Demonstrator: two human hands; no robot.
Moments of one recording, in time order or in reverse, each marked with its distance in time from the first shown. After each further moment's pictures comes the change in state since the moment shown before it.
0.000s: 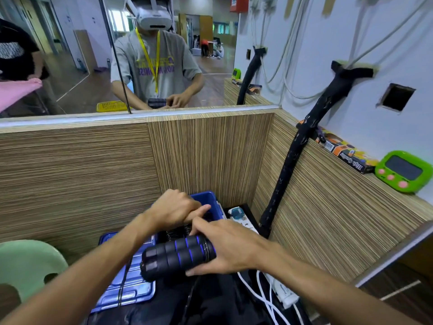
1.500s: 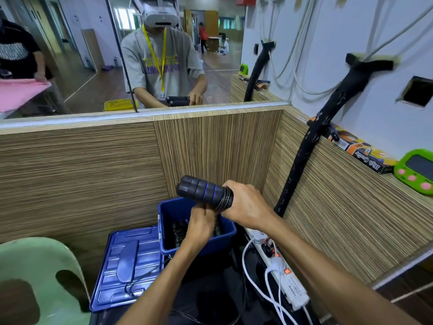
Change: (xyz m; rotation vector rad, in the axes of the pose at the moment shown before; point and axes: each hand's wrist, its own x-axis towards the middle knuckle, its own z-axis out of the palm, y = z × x) left_hand 0.018 0.069 0.044 -1.236 0.474 -0.704; right_hand 0.035 0.051 -0.021 0.117 0.246 0.459
